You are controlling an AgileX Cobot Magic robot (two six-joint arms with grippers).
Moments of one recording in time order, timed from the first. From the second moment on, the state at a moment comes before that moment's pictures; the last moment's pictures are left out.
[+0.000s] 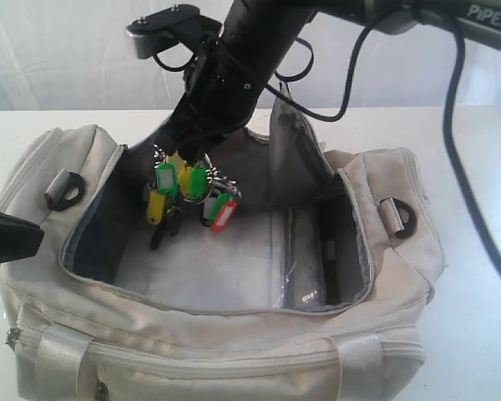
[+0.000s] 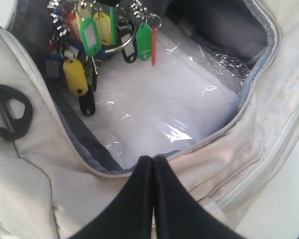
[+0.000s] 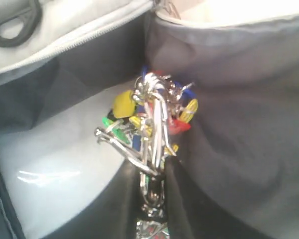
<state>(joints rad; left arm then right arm) -0.15 0.79 -0.69 -0.63 0.84 0.76 0.49 1.96 -1.88 0.28 1.11 -0.46</state>
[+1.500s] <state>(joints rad) -0.15 0.79 -0.69 -0.63 0.84 0.78 0.10 1.24 -1.03 -0.30 0.96 -0.01</state>
